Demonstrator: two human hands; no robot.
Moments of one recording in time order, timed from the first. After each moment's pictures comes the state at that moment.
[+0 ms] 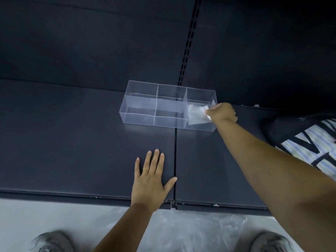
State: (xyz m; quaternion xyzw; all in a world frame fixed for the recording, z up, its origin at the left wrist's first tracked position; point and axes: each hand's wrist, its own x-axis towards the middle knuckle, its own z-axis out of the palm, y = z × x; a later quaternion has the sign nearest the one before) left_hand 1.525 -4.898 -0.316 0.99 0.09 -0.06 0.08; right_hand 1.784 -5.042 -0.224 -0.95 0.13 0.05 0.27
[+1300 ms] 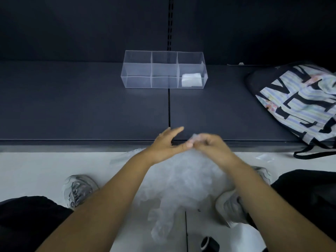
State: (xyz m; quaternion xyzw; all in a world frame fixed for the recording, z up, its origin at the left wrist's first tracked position) left_hand 1.463 -4.942 -0.229 0.82 0.06 -0.24 0.52; right_hand 1.493 -5.130 -0.212 -0.76 -0.03 0.30 0.57
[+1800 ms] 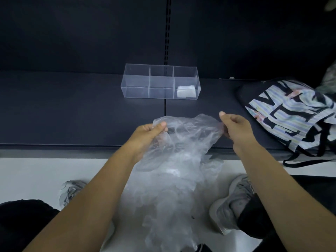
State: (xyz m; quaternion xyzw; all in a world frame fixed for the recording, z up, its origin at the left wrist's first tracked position) left_hand 1.465 -4.918 -0.180 0.66 0.21 -0.11 0.71; right_hand 1.548 -5.163 -0.160 -0.77 0.19 0.07 0.61
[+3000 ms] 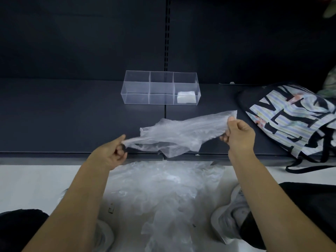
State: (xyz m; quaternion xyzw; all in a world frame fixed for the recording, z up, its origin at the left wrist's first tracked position) left_hand 1.451 -4.840 -0.204 0.47 0.50 -0.08 0.73; right_hand 1.542 -5.155 -0.160 -0.68 0.18 -0.03 0.71
